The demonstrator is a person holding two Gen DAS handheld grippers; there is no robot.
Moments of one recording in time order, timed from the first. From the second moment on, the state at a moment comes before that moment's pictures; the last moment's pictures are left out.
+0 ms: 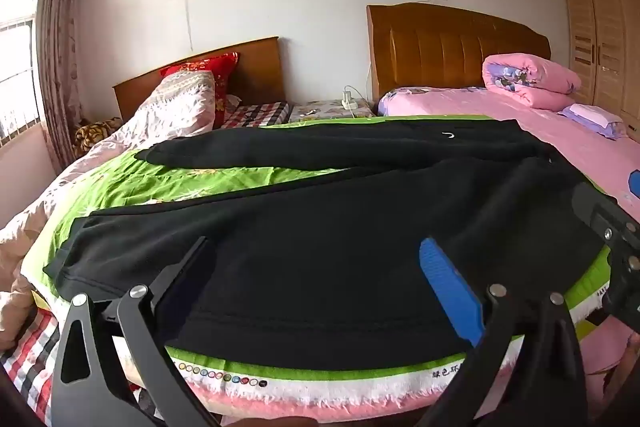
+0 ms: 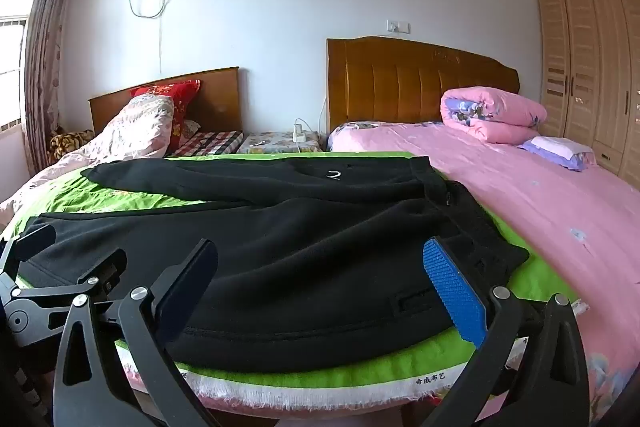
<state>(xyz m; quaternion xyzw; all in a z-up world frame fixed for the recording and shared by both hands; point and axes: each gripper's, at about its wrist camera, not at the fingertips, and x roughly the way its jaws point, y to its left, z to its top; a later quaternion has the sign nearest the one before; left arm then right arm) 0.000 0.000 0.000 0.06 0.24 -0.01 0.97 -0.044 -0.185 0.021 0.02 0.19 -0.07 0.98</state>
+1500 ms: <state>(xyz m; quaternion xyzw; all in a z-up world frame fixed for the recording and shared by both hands) 0.002 0.008 -0.006 0.05 0.27 -0.02 0.96 -0.036 -0.190 0.007 0.03 0.21 -0.07 0.98</state>
